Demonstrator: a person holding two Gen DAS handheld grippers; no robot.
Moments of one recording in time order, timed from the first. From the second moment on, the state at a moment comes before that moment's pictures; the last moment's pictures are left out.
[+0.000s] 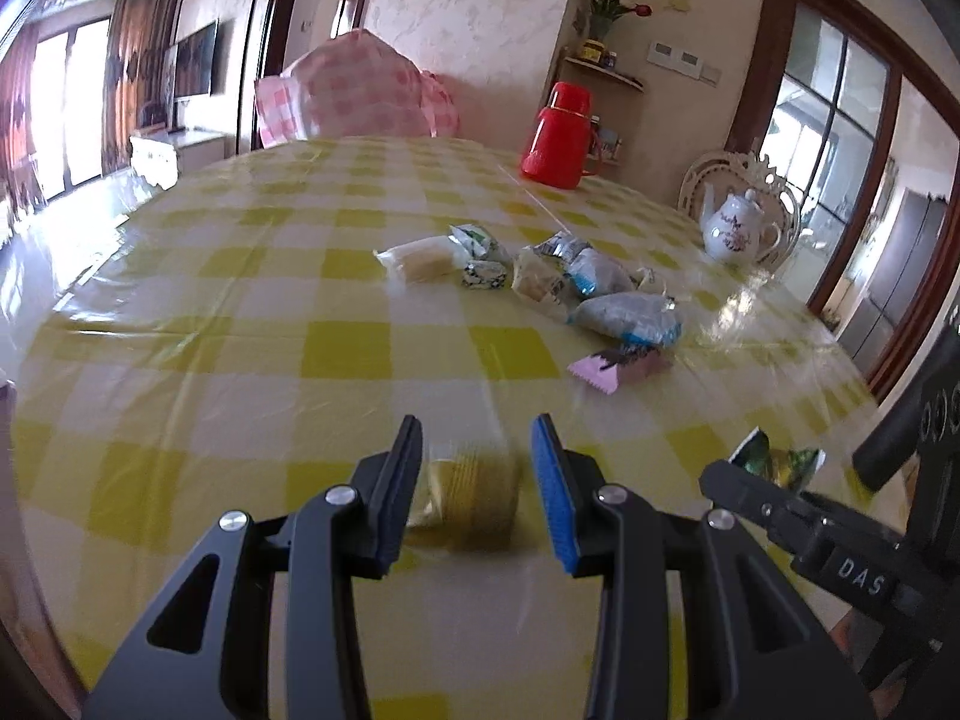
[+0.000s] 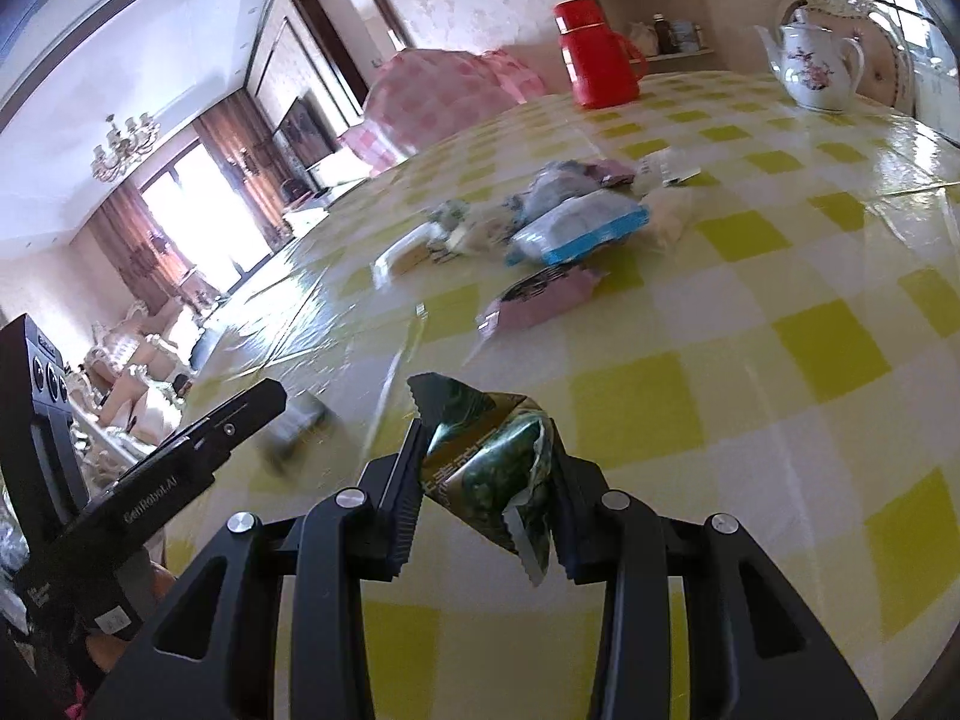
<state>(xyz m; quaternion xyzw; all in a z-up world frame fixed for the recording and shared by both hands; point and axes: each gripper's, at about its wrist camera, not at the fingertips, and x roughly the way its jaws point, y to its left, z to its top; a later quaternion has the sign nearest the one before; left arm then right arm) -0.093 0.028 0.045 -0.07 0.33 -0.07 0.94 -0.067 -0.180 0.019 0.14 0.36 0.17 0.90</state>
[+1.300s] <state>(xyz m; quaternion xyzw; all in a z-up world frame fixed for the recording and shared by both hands) -0.136 0.076 0.052 0.02 0.37 -0.05 0.93 -0.100 -0.124 0.024 0.11 0.36 0.23 0.90</state>
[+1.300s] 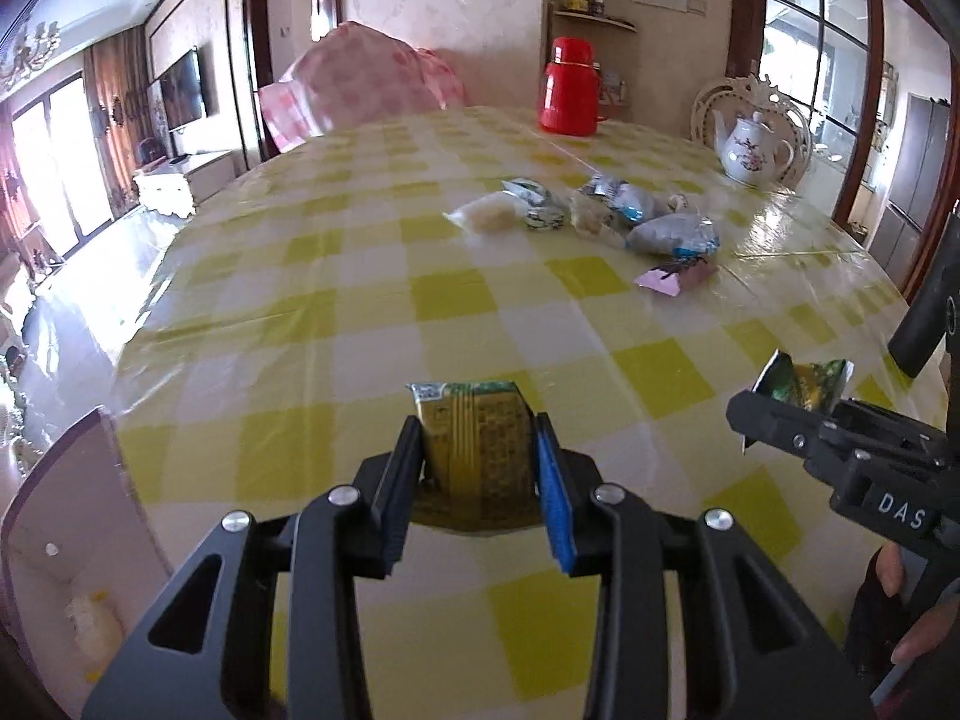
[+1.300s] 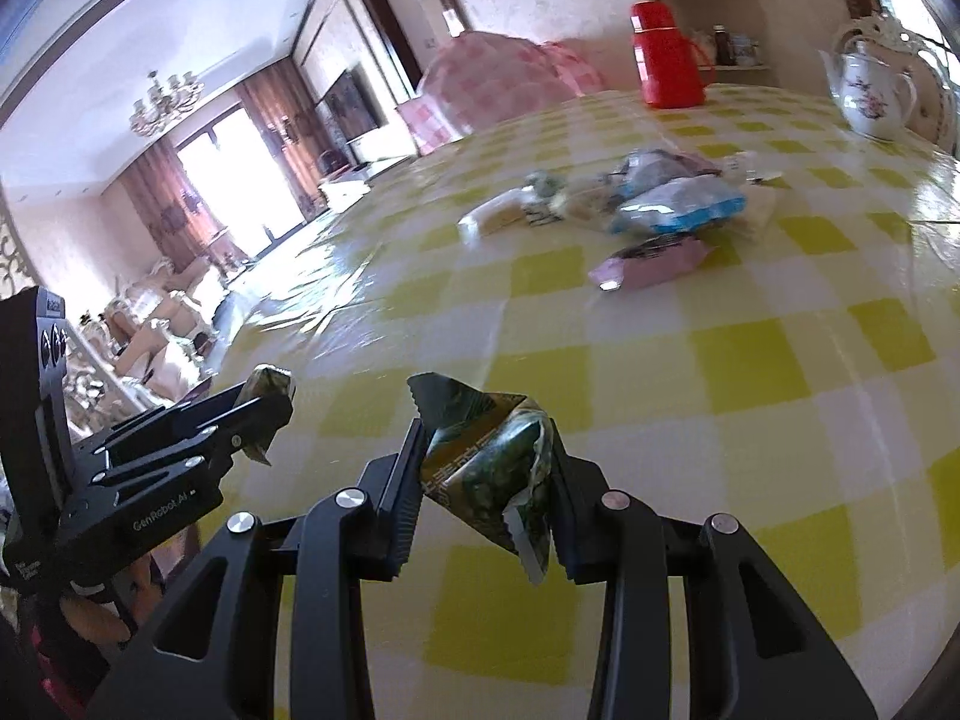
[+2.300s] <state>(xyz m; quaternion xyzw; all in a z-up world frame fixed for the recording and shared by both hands) -0.219 0.335 0.074 -0.04 0.40 0.19 0.90 -0.193 0.164 0.042 -0.11 0.36 0.47 0.80</state>
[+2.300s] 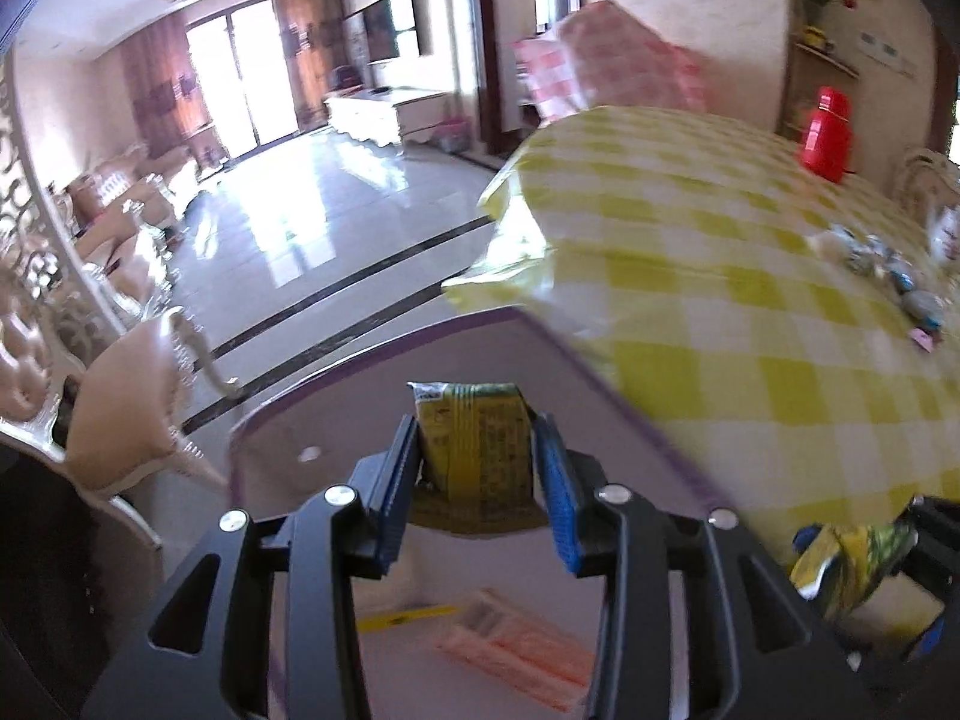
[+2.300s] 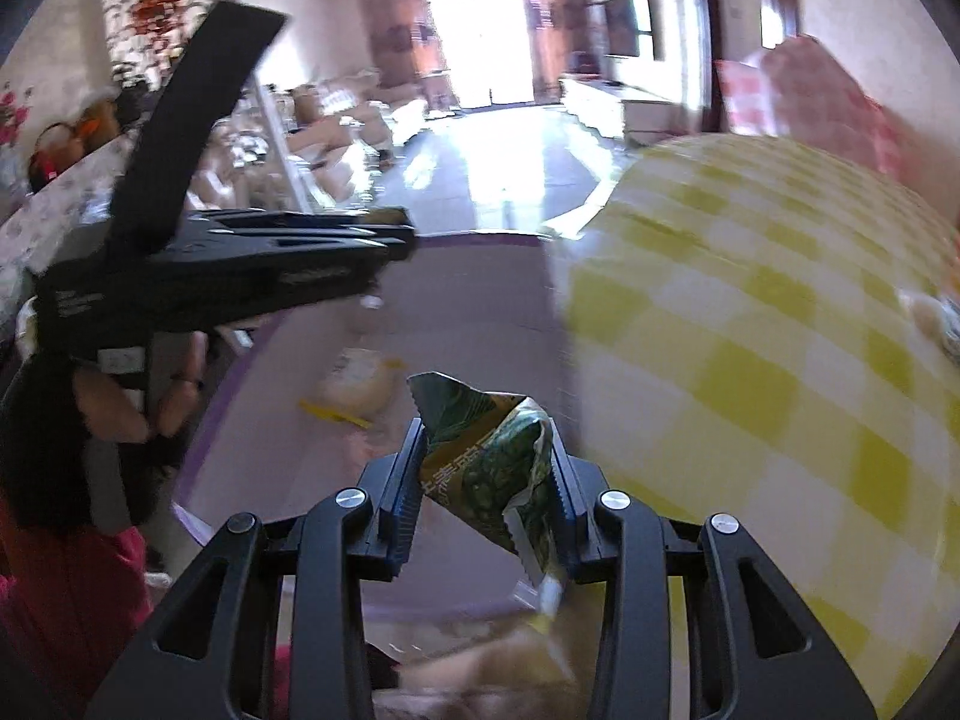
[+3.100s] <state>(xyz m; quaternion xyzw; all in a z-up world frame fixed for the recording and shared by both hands) -0.167 0.218 0.079 -0.13 0.37 0.05 0.92 -0.101 -0.062 0.052 0.08 0.37 0.27 0.89</state>
